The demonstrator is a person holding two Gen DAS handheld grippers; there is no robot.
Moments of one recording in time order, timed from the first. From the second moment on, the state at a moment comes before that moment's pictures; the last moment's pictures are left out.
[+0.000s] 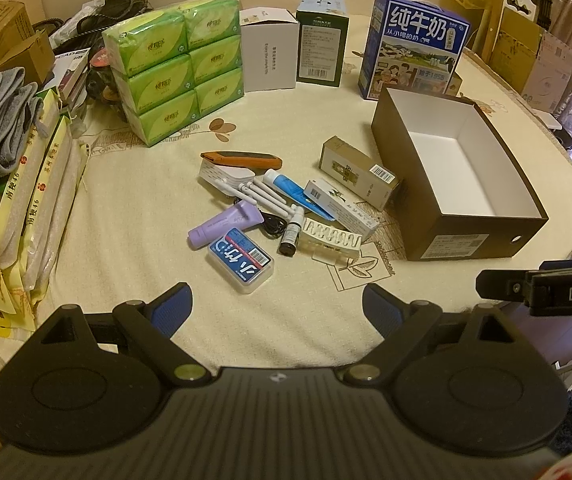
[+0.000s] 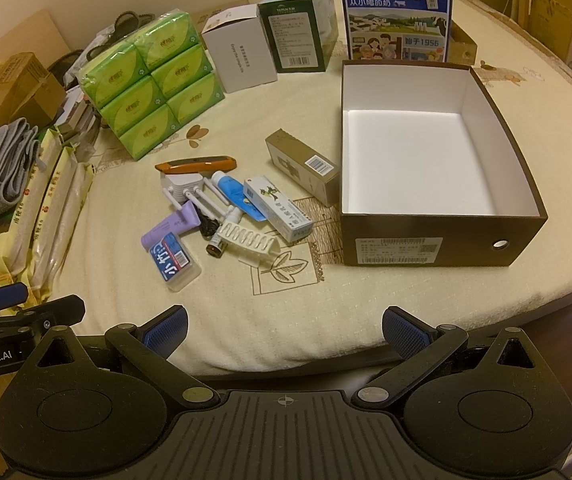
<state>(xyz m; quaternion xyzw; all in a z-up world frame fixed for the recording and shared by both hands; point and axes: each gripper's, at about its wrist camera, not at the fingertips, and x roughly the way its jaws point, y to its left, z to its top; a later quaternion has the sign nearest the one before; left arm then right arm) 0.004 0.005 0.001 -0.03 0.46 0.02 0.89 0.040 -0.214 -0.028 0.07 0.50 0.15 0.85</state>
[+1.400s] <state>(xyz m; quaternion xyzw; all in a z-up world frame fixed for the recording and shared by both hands) 0.045 0.031 -0.049 -0.03 0.49 0.03 0.87 0.095 -0.182 -0.074 0.08 0.51 0.22 0.83</state>
